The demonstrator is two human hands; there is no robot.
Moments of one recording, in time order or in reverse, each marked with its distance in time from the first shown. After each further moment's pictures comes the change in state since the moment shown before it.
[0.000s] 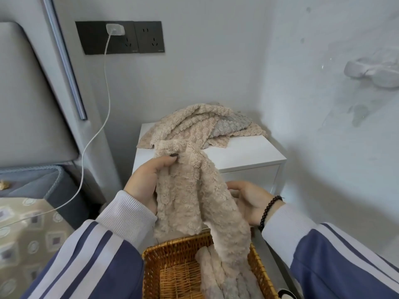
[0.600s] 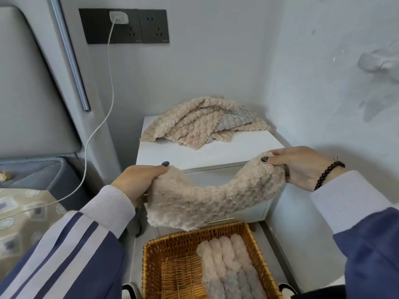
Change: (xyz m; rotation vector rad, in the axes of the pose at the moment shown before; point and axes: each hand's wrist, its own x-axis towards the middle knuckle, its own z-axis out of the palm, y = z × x) left_hand 0.026 0.003 -0.047 0.470 0.211 -0.060; right_hand -0.060 -0.062 -0.026 -0.337 0.279 -0.413
